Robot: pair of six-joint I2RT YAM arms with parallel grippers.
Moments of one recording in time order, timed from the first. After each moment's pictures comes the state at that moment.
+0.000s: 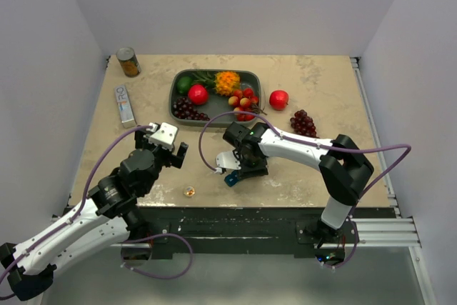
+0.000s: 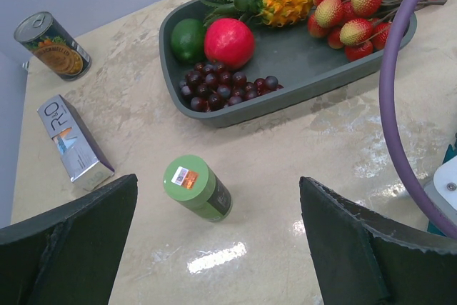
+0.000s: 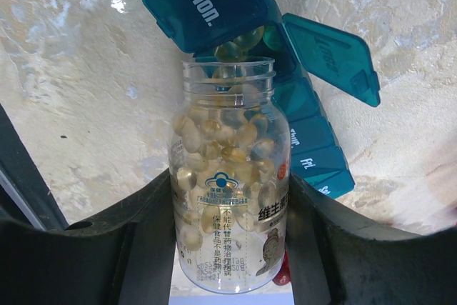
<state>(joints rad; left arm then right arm) -0.86 0.55 0.61 -0.32 -0.61 0.08 0.90 1.74 1.21 -0.94 0.06 -0.84</state>
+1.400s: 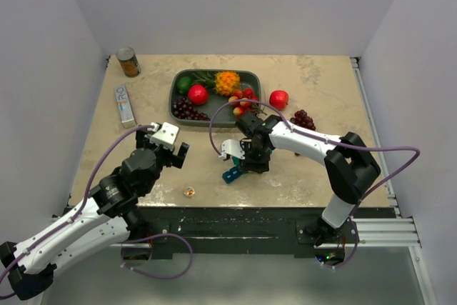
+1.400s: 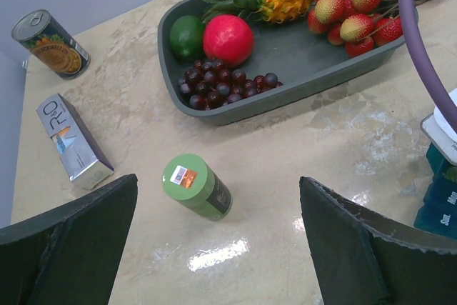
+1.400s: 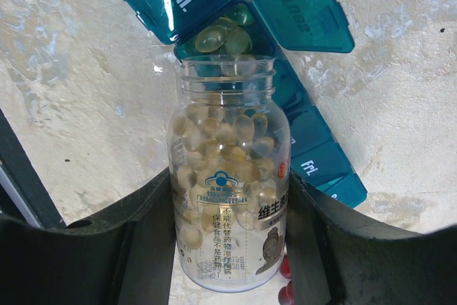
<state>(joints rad) -0.86 0.56 0.61 -0.32 -0.61 0.08 0.77 1.71 1.17 -0.86 -0.13 -0.82</state>
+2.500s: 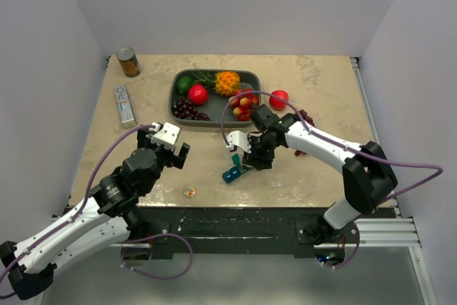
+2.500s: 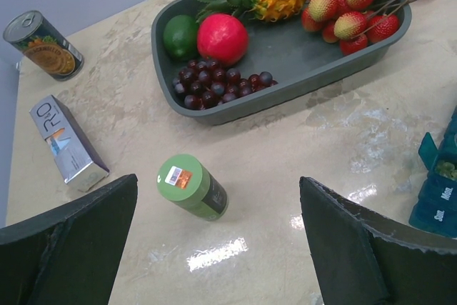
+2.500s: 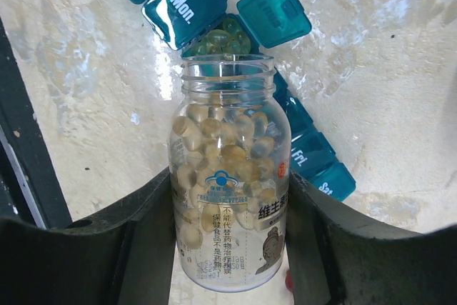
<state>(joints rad) -0.86 0.57 0.61 -0.32 -0.60 0.08 0.68 1.60 1.12 -0.79 -0.28 -0.82</state>
